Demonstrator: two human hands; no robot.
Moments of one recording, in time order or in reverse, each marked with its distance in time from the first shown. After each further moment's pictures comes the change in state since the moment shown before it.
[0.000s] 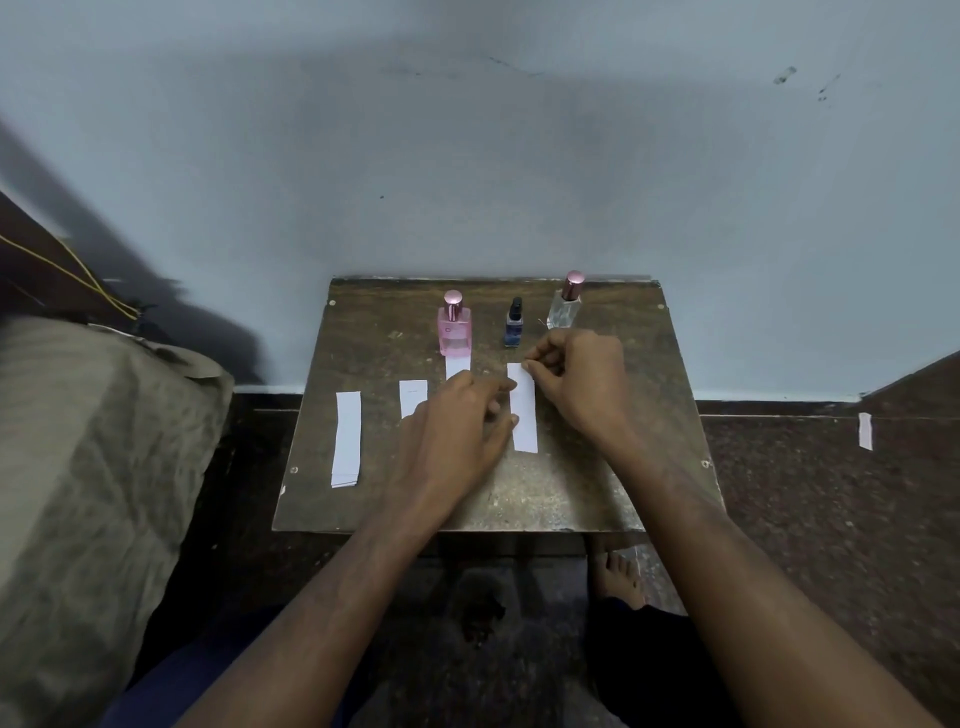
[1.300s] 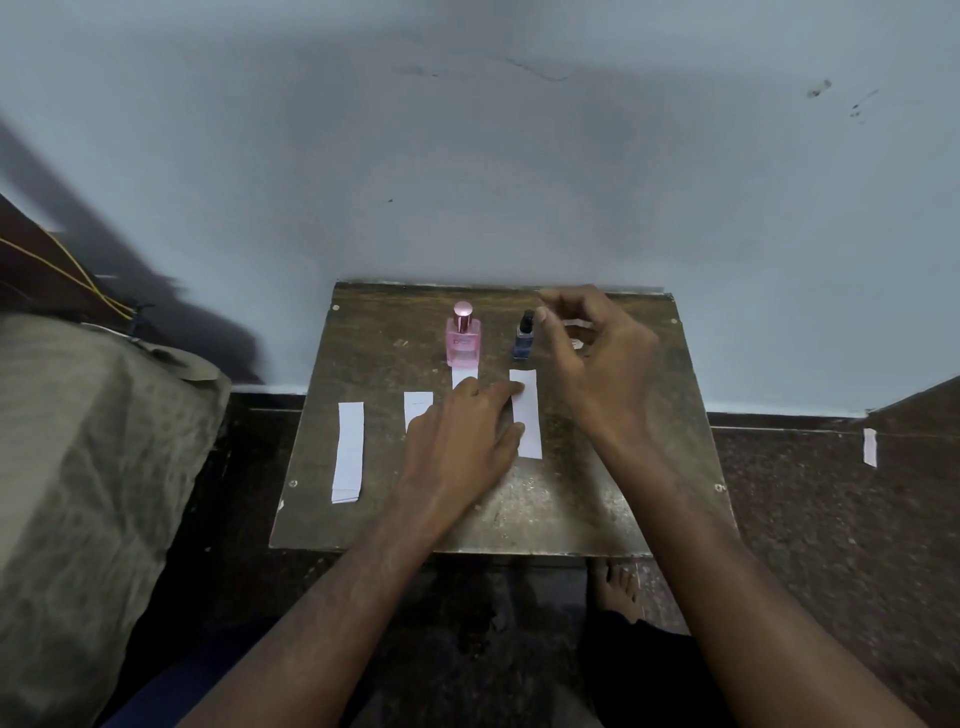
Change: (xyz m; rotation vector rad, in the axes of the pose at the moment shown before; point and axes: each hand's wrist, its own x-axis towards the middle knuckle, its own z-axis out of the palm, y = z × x) left_hand 0.015 0.003 -0.006 0.147 -0.083 -0.037; right_hand 0.010 -0.033 -0.008 0.295 0.411 -0.117
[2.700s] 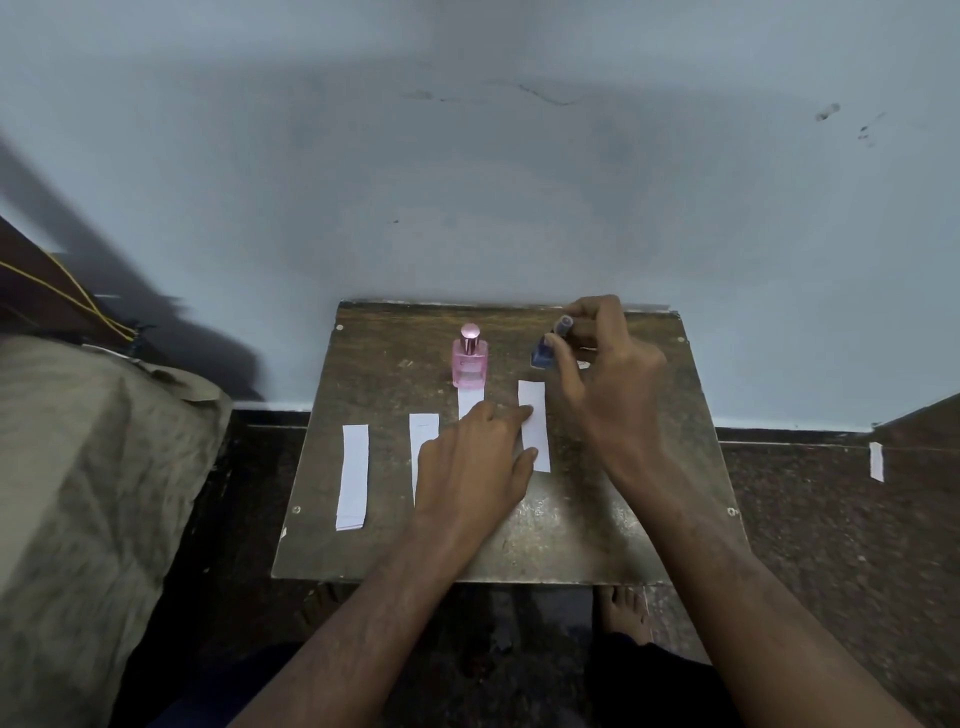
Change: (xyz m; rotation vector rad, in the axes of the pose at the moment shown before) left_hand -0.002 0.010 -0.002 0.077 0.022 0.002; right_hand 0.006 0.012 0.003 -0.188 -0.014 -0.174
